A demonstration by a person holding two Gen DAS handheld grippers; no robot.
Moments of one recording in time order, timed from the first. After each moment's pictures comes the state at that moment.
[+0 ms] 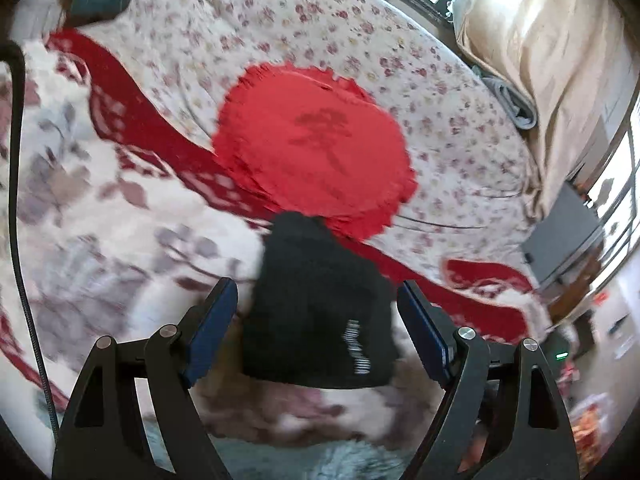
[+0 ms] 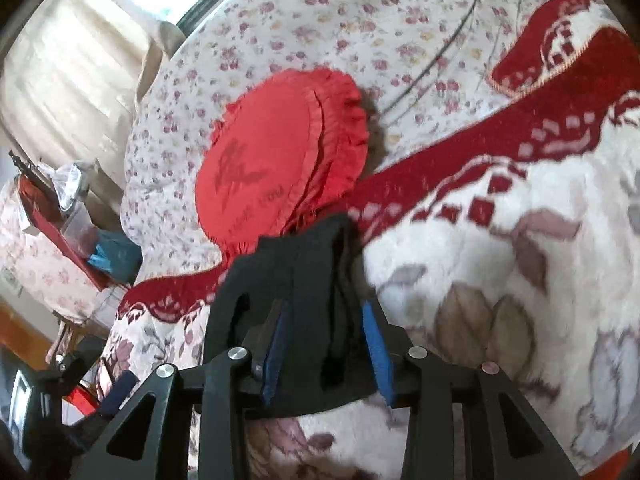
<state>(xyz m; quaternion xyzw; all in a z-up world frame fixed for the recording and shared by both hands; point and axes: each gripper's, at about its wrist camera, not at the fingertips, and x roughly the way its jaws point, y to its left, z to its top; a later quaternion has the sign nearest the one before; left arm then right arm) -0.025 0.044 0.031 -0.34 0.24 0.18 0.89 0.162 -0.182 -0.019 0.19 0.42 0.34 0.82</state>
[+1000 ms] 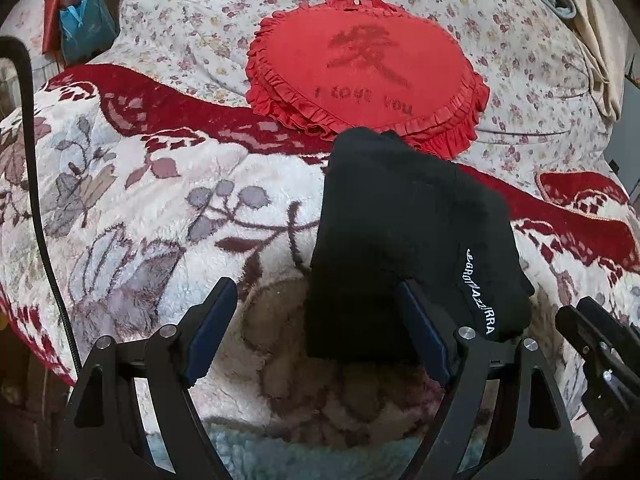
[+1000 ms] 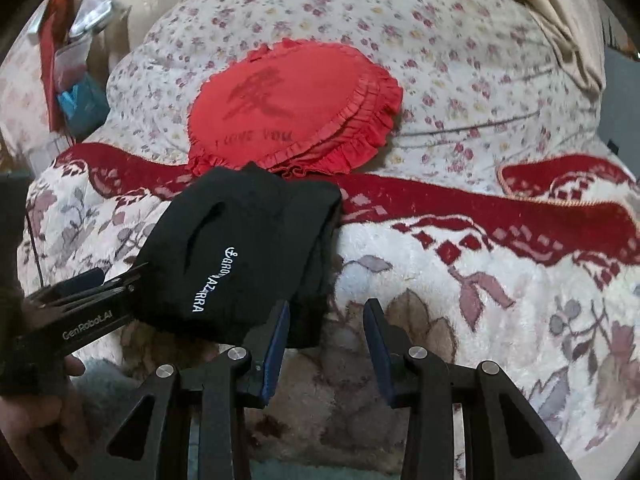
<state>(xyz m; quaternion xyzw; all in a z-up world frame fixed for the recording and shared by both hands) 0.018 0.024 -0.042 -0.21 0.38 0.27 0.86 0.101 -0.152 -0.004 -0.14 0.37 0.31 0.87</state>
